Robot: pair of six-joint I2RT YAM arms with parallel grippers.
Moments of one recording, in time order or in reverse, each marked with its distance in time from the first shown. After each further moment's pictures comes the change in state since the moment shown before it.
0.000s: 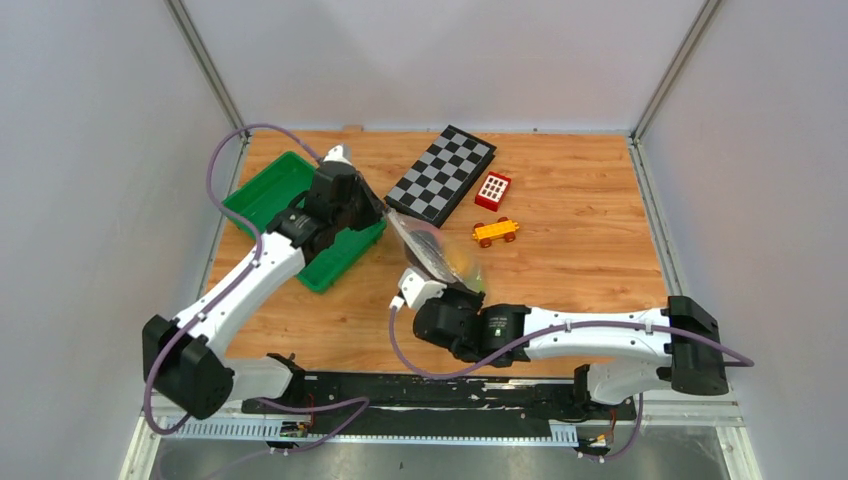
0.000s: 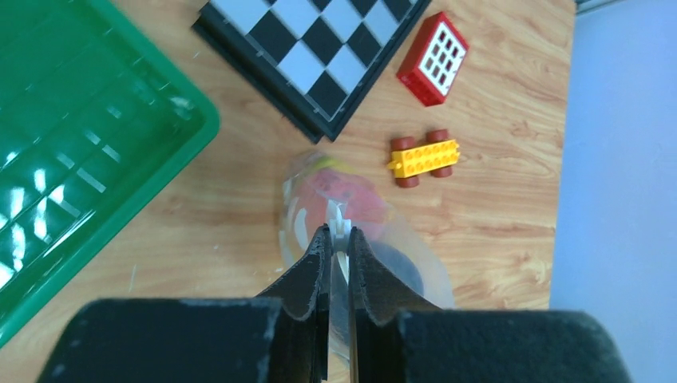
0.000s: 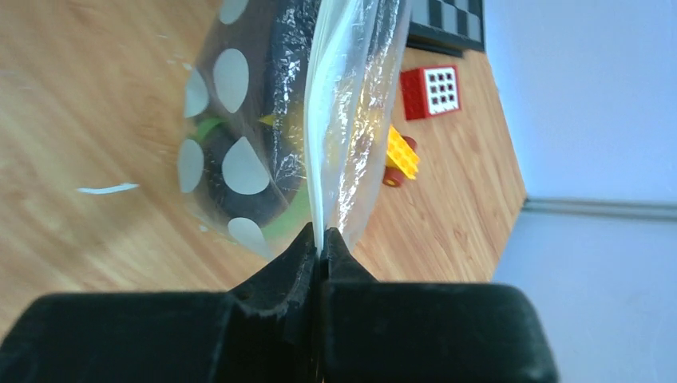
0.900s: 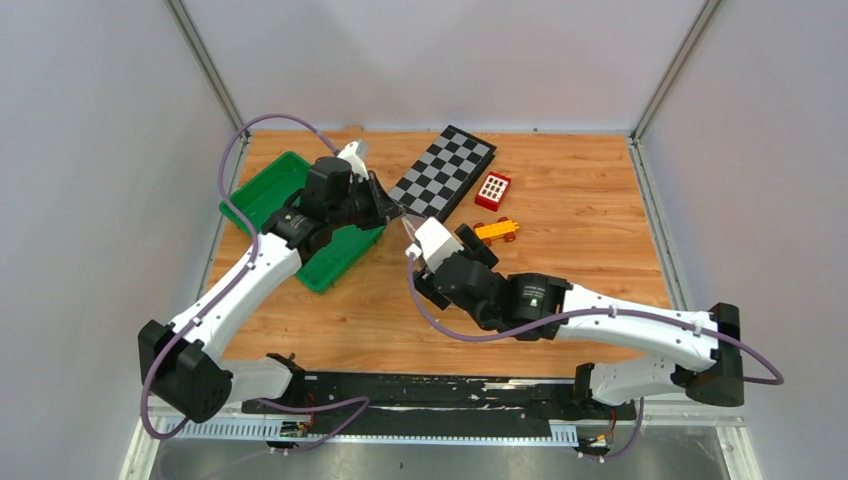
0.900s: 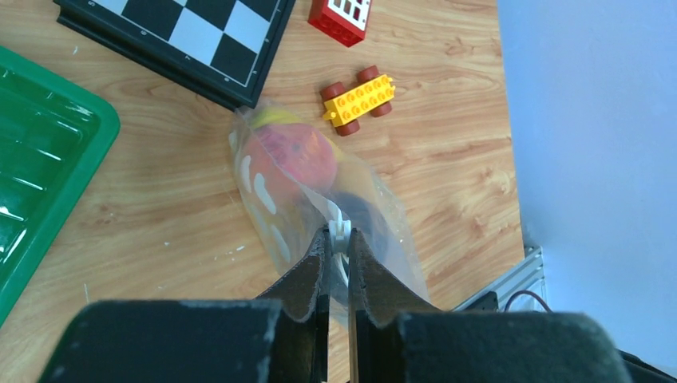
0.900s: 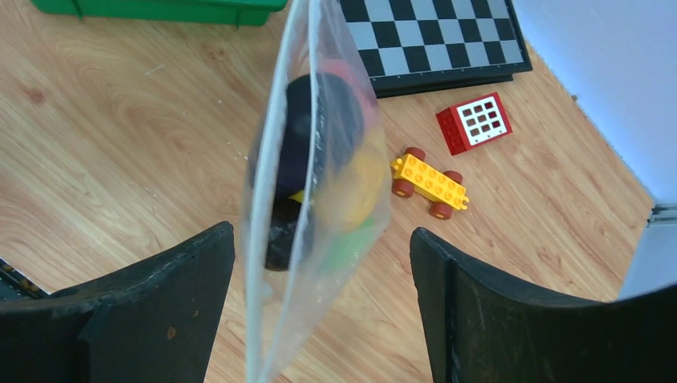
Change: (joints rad) left arm 0.007 0.039 0.060 0.042 0.289 0.133; right arm -0.127 -0.129 0.200 -0.088 -0.186 0.144
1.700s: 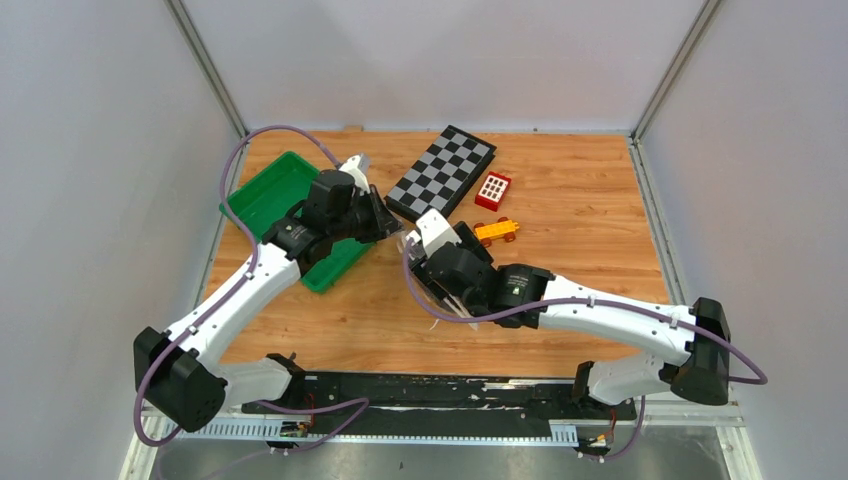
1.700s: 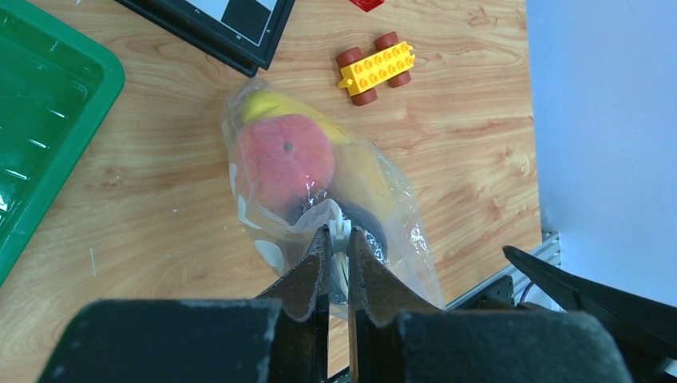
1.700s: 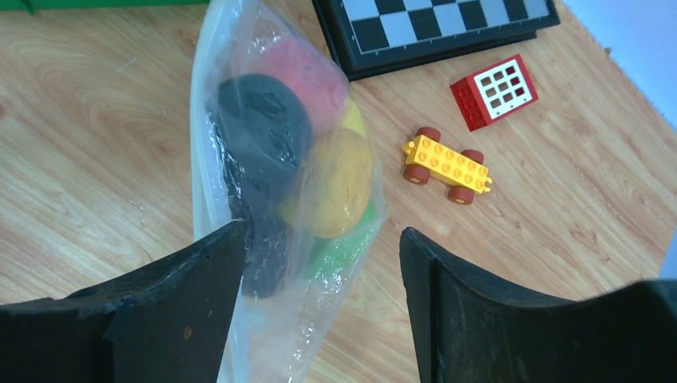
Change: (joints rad) left arm -0.044 -0.064 -0.072 -0.029 -0.039 -0.003; right arm -0.078 0.092 -0.010 0.051 -0.035 0.070
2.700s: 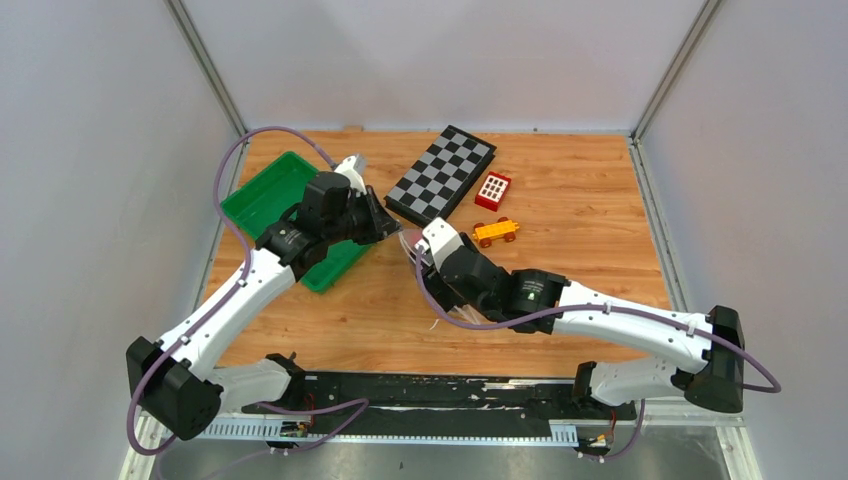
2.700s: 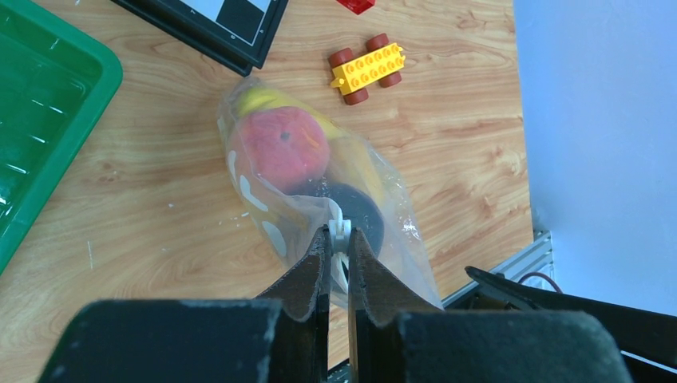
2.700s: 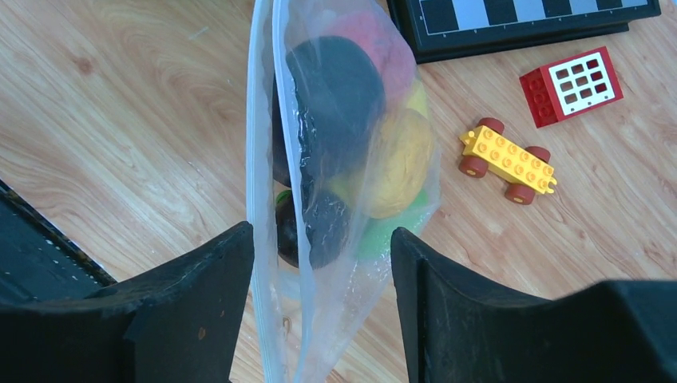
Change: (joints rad) left arm -0.007 -0.041 -0.002 -0.022 -0.007 -0.010; right arm -0.018 -0.087 -0.075 0.011 -0.188 0.028
